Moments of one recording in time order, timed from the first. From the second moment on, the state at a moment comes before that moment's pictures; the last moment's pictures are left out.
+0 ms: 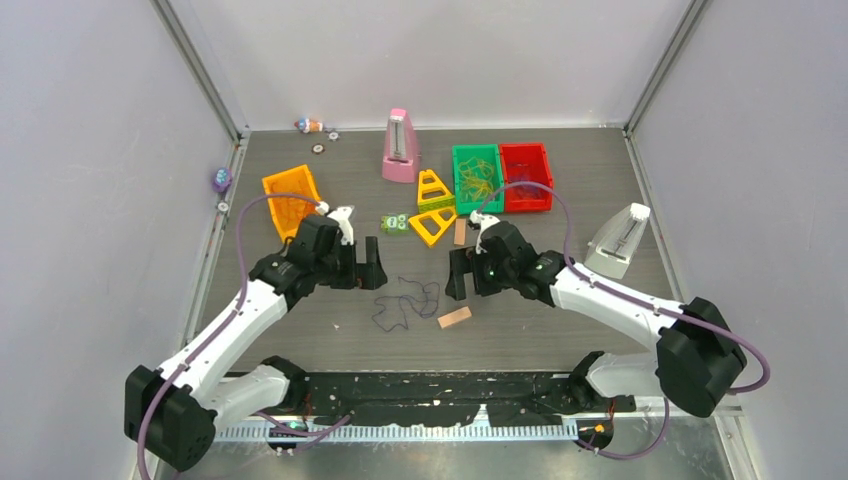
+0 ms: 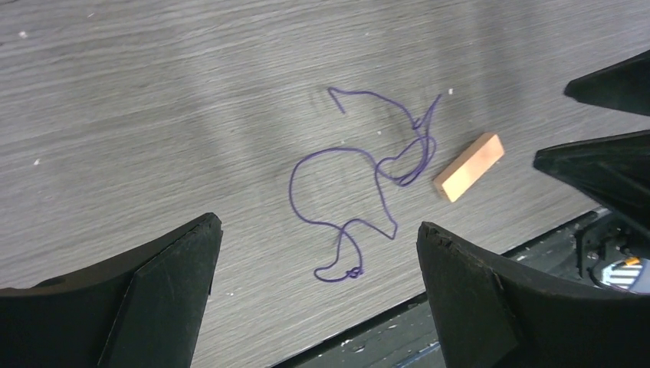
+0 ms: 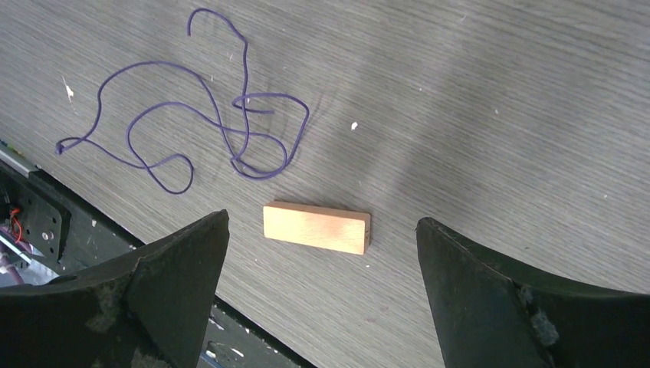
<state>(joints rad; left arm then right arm) -0.47 1.04 0.80 -0.58 0.15 -0.41 0.73 1.26 0.75 -0.32 -0.09 0.48</state>
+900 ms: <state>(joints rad) -0.47 0.87 0.55 -0.58 0.28 -0.56 0.84 1.71 0.99 -0.21 -0.12 0.47</state>
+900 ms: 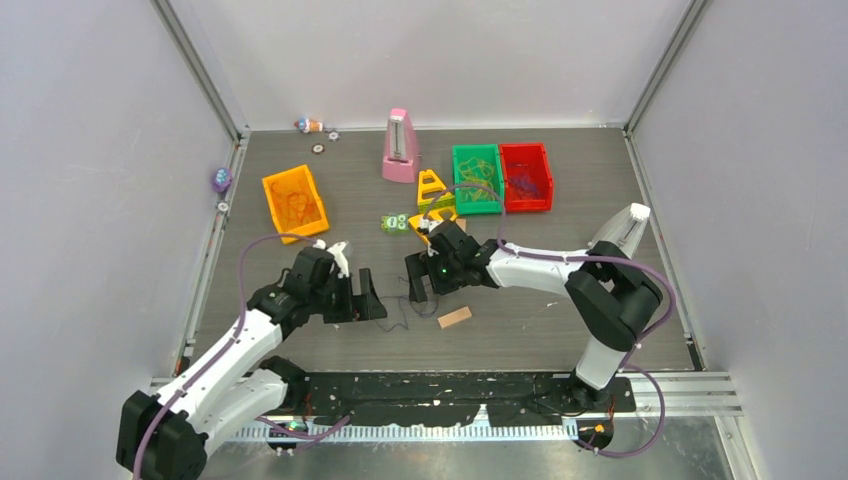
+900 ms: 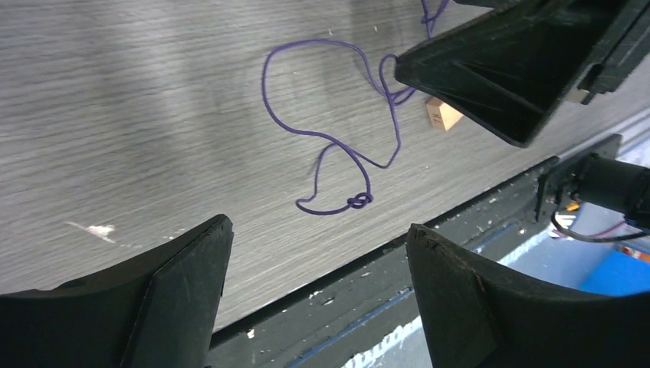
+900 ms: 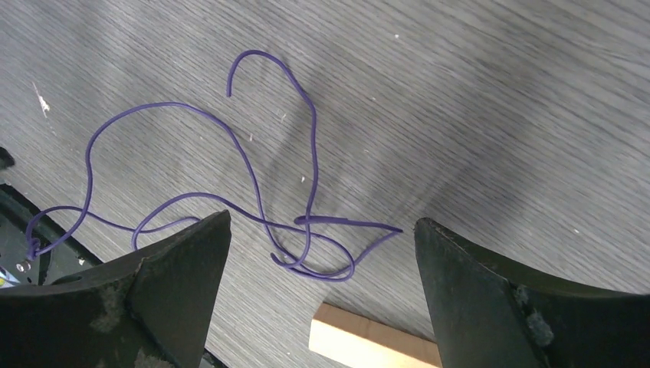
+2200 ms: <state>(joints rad) -0.47 1.16 0.47 -0.24 0.43 -0.63 0.68 1.63 0.82 -0.03 -0.32 0.45</state>
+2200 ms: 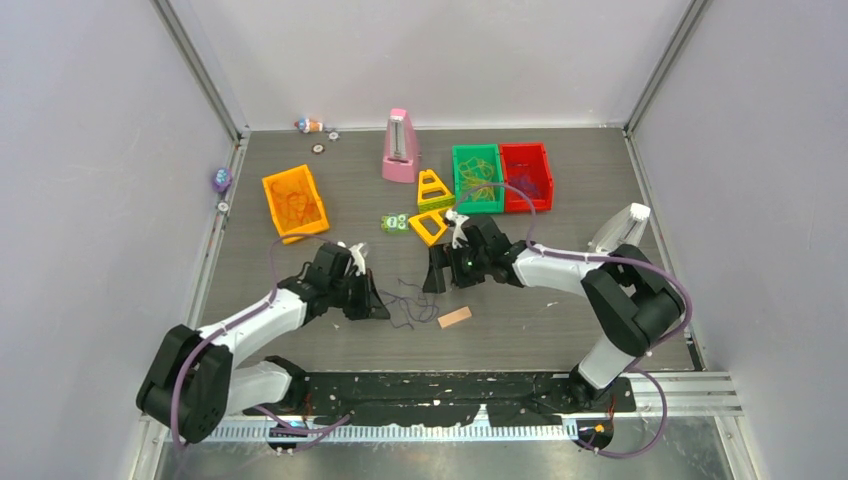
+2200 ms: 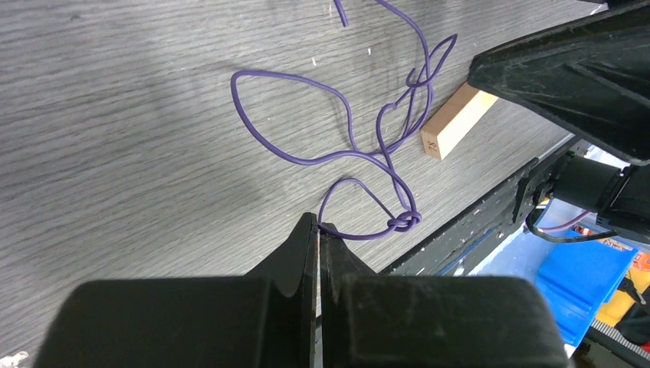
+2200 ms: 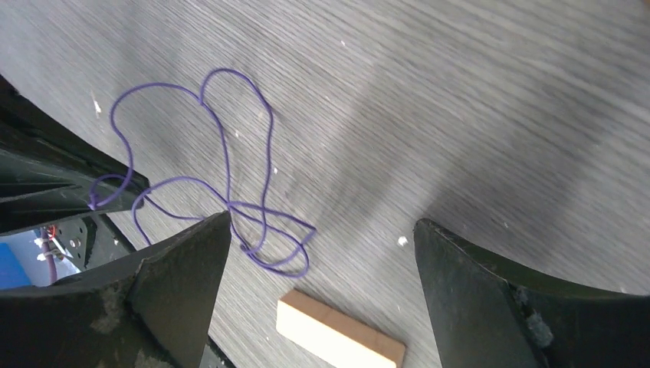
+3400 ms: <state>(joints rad) -0.46 1.34 0.52 -0.17 0.55 -0.63 0.81 1.71 0.76 0.29 -0.44 0.53</state>
